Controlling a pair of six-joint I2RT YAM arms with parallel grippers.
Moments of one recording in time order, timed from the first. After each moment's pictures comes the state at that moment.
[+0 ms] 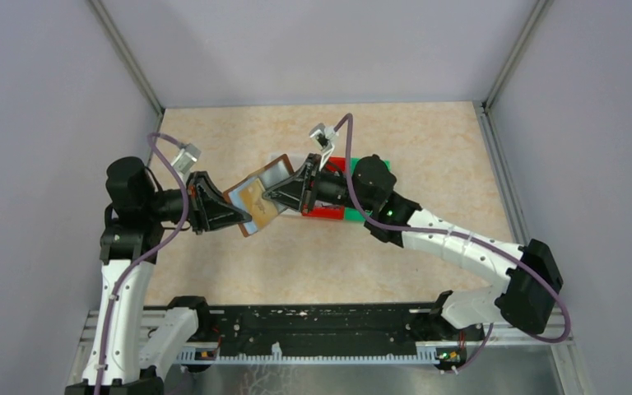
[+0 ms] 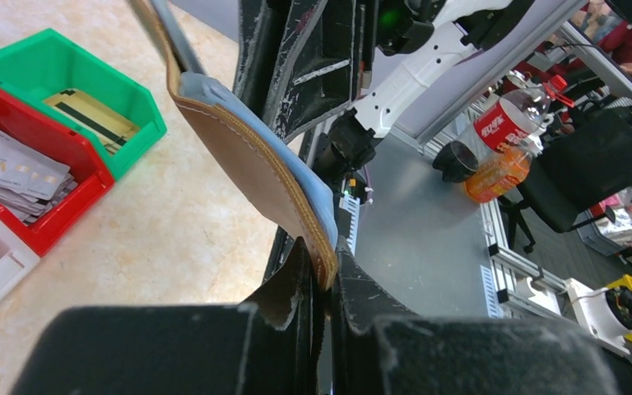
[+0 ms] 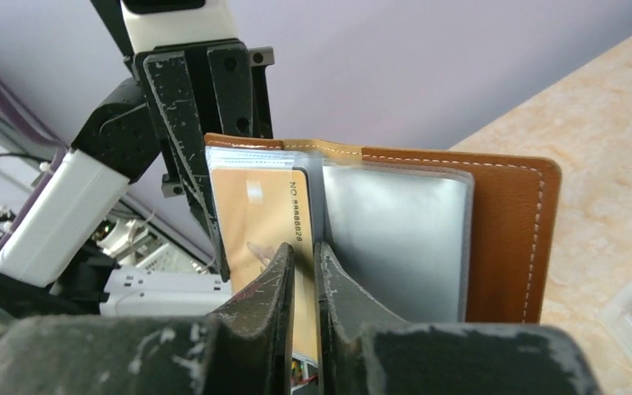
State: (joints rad) left arm -0.03 0.79 1.00 -0.41 1.41 -0.31; right arm 0.94 1.30 1.03 0.43 -0.44 0.65
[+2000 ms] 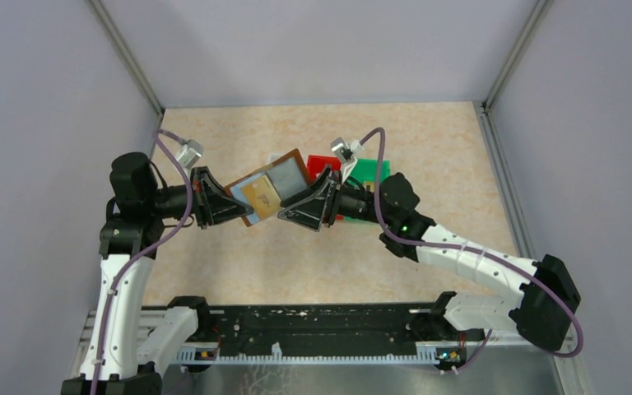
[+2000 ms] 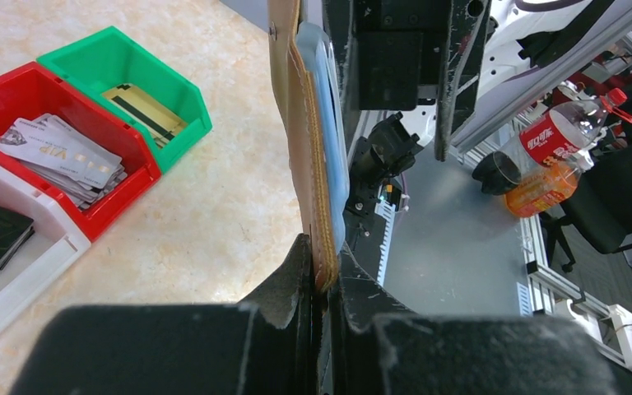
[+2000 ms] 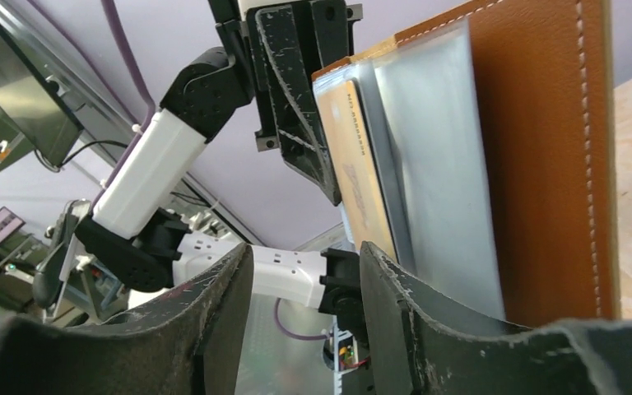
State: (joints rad) left arm -0.04 0.83 1.04 -0.51 1.28 -0.19; right arm 0.91 1.16 0.83 0.65 -0.52 0.80
